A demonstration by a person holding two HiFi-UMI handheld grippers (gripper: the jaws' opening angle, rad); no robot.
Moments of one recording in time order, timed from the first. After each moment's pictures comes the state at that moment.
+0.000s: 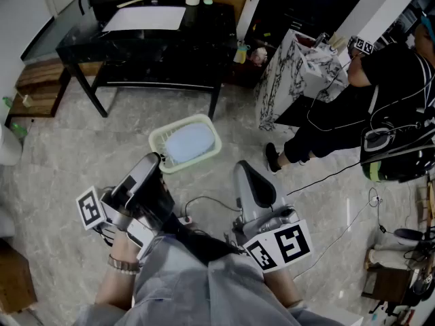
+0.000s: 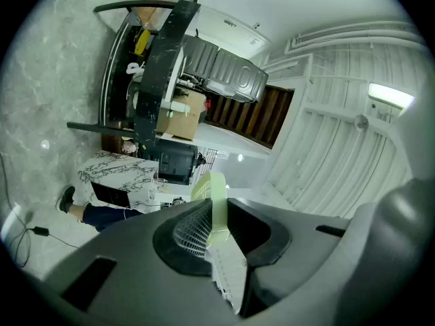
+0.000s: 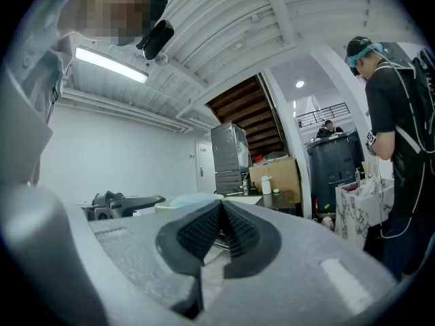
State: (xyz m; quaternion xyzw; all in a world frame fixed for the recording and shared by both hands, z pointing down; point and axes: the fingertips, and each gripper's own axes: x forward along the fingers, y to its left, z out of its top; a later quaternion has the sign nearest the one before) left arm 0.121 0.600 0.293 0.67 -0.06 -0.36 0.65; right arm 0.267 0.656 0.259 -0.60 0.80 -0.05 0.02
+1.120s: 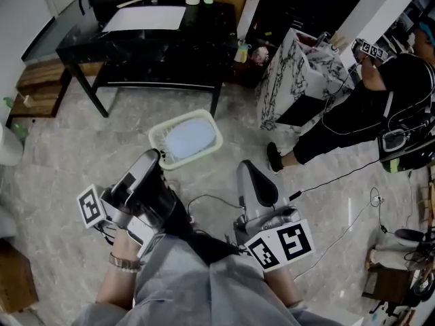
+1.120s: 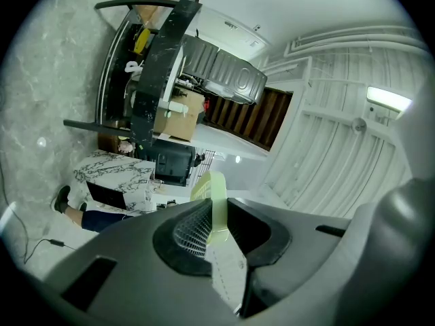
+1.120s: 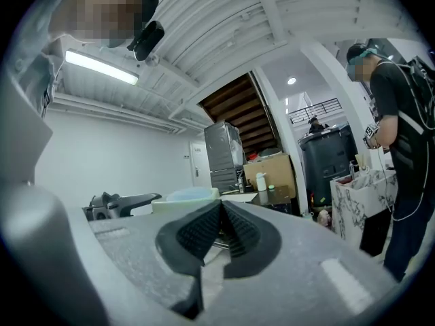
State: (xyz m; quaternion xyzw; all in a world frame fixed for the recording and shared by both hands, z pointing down) left arm 0.130 0.589 0.285 0.66 -0.05 -0.37 0.65; right arm 0.284 0.649 0.262 -0.61 0.79 -0.07 0.03
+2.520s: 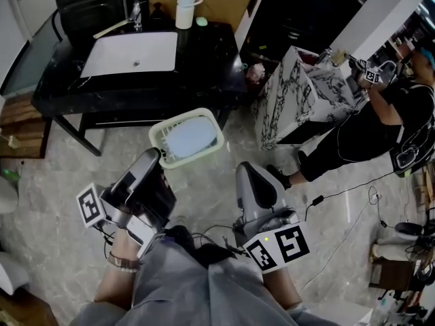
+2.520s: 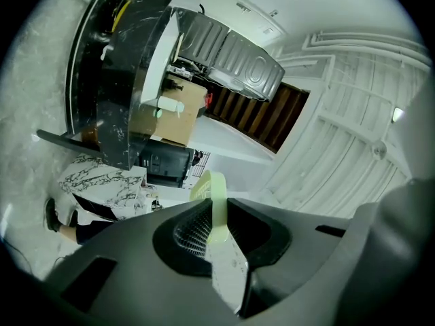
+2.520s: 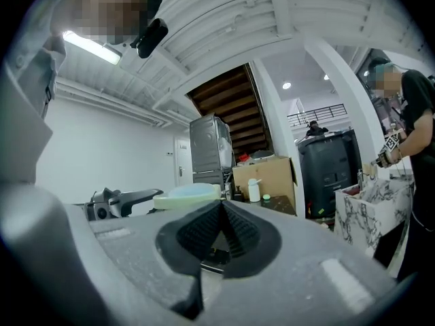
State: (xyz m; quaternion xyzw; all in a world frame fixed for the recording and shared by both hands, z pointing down) left arm 0.124 0.288 0.271 0.66 0.00 -0.34 0.67; right arm 0.264 0.368 0.250 -0.66 0.75 -0.06 0.02
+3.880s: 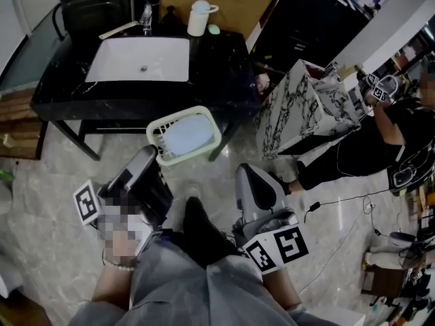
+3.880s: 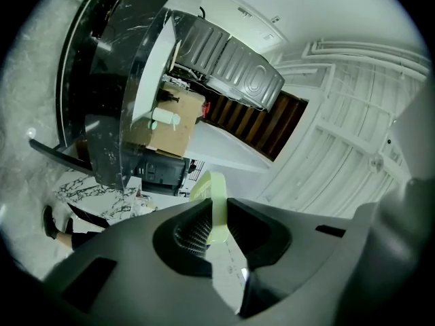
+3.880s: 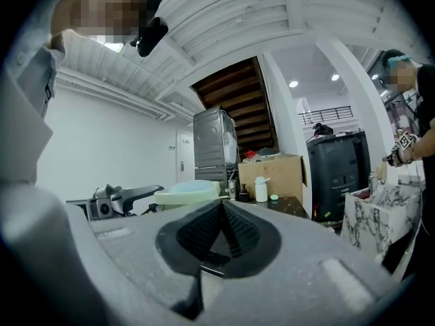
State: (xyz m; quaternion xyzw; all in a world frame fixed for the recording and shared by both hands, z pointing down) left arm 0.077 0.204 0.278 0.65 0.00 -0.36 0.66; right arm 0.222 0.287 0.255 -0.65 0.76 -0.05 -0.01
